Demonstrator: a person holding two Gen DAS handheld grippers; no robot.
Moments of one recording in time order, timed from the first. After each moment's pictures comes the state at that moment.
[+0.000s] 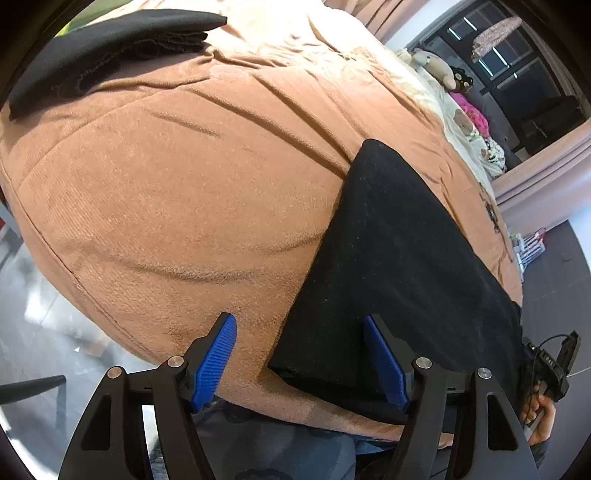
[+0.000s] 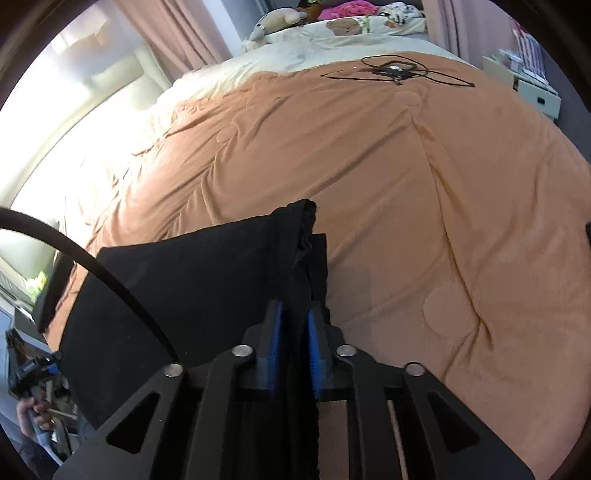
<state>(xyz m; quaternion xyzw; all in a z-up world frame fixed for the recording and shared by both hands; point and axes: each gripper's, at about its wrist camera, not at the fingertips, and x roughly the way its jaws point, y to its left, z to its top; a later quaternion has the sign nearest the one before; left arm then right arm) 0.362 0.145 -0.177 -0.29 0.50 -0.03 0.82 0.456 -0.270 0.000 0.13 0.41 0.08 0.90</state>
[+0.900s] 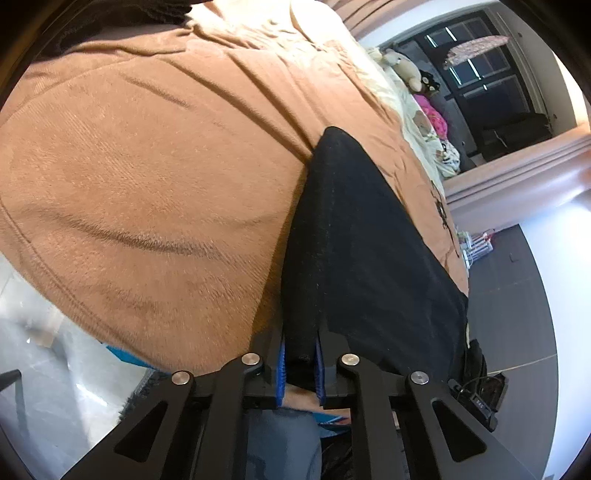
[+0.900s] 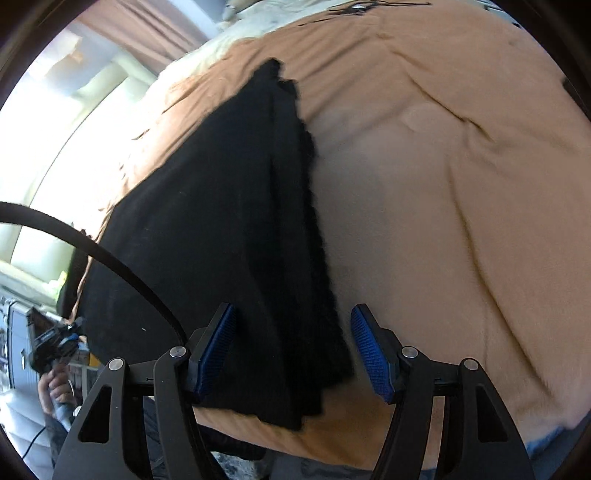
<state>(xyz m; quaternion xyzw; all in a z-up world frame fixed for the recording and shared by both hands) 0.344 0.155 -0.178 -0.35 0.48 -0.13 0.79 0.382 -0.303 -0.063 0.22 0.46 0.09 0.85</state>
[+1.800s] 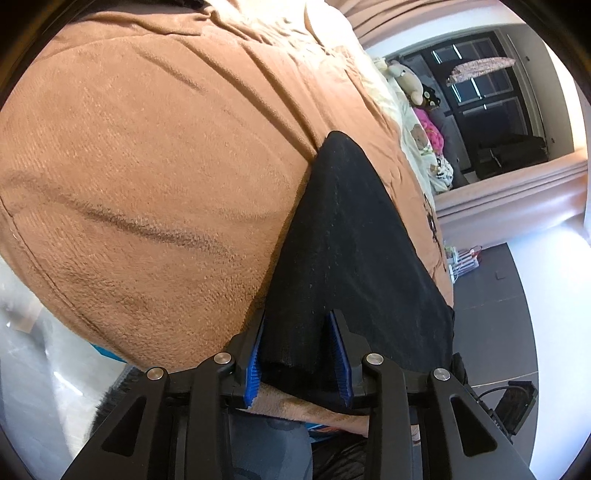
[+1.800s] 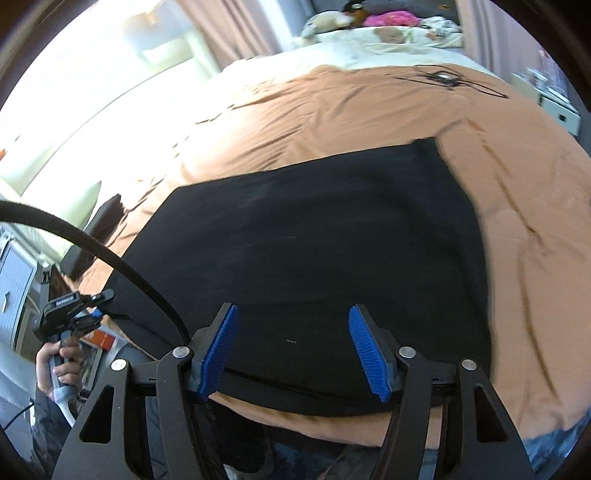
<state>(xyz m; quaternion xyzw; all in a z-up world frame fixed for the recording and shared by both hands) 0.343 0.156 -0.198 -0.41 0.46 -0.14 0.78 0.385 -0.219 0.006 0.09 0.40 0.13 0.90</state>
